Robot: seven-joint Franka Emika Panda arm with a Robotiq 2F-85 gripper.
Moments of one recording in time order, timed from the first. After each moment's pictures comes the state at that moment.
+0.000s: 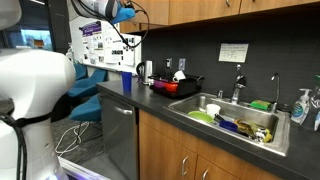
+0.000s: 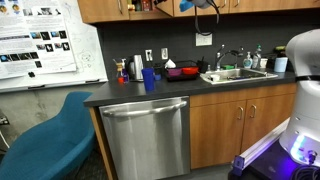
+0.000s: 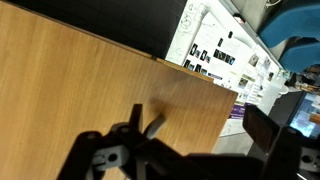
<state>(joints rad) 0.93 -0.25 -0.67 -2.17 0.03 3.40 -0.55</state>
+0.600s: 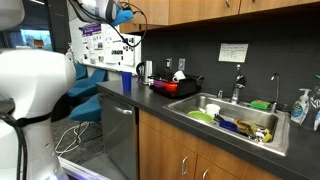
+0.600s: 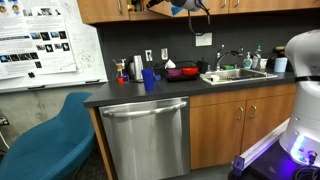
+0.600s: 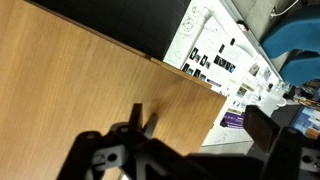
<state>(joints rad) 0.95 -0.09 -0.68 -2.05 0.03 3.41 -0.53</state>
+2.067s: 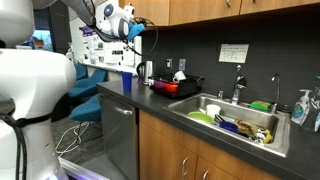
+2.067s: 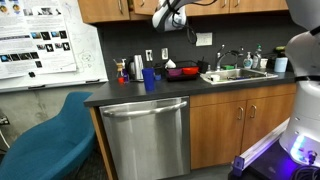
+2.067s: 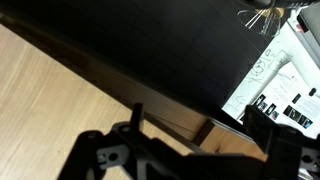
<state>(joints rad) 0.92 0.48 -0.91 -1.68 0.32 3.43 -0.49</state>
